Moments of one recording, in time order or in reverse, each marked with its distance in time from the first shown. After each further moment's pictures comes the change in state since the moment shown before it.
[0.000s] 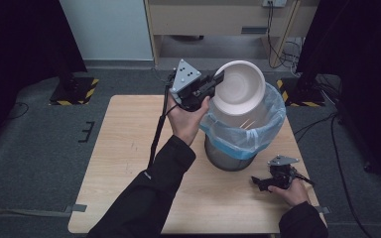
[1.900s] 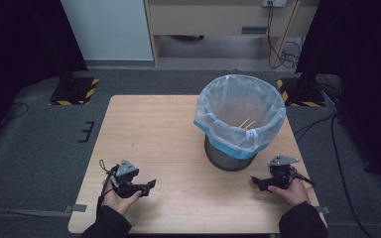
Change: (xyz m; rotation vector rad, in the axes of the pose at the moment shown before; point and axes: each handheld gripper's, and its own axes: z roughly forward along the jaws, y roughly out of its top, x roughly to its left) left arm 0.065 -0.239 -0.203 0.725 0.178 -0.190; right arm 0.000 0.000 0.000 0.001 0.002 0.002
